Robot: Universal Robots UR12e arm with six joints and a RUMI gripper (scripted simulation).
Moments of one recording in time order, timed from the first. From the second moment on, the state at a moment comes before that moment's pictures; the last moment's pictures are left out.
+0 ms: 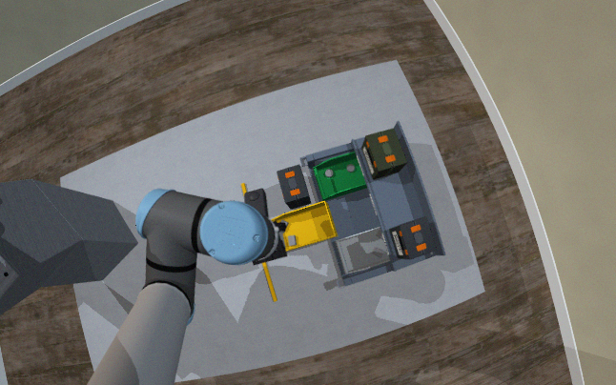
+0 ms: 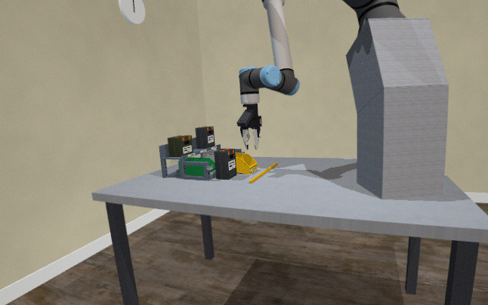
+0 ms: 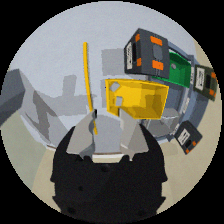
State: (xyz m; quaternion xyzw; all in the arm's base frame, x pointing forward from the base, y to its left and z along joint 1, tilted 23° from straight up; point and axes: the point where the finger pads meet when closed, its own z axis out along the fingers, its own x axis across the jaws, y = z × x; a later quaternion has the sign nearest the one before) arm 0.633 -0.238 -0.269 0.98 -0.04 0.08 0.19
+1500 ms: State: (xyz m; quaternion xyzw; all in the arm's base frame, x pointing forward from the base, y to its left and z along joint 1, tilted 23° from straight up) arm 0.635 -0.244 -0.285 0.98 -0.04 0.08 0.19
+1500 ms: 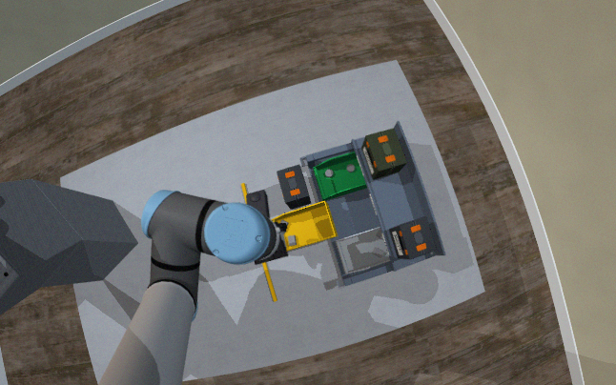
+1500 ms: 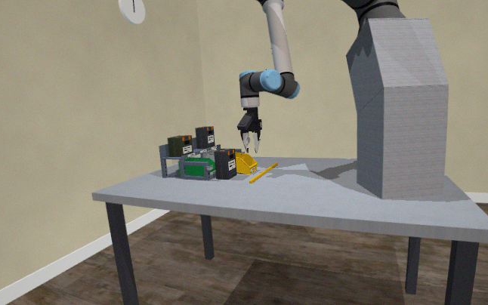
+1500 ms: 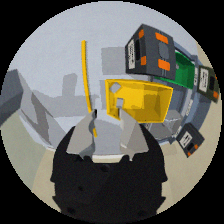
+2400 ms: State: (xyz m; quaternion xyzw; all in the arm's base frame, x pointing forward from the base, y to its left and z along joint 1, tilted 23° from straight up) arm 0.648 -0.243 -0.278 0.98 -0.04 0.08 0.19
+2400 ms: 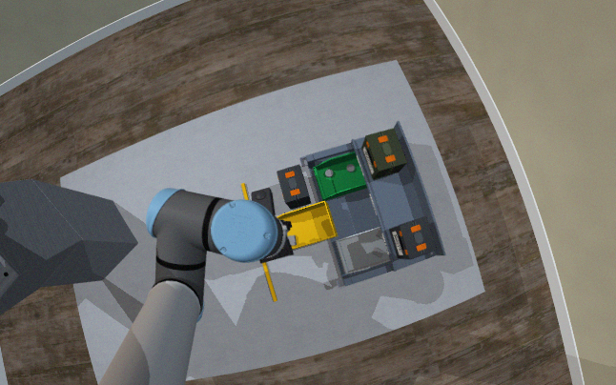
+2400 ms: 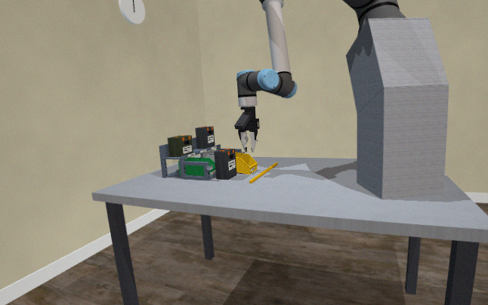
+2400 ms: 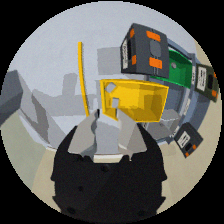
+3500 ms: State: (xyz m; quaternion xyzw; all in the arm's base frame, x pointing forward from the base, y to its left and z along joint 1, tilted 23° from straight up) arm 0.713 -0.239 -0.246 0.98 -0.04 0.08 0.19
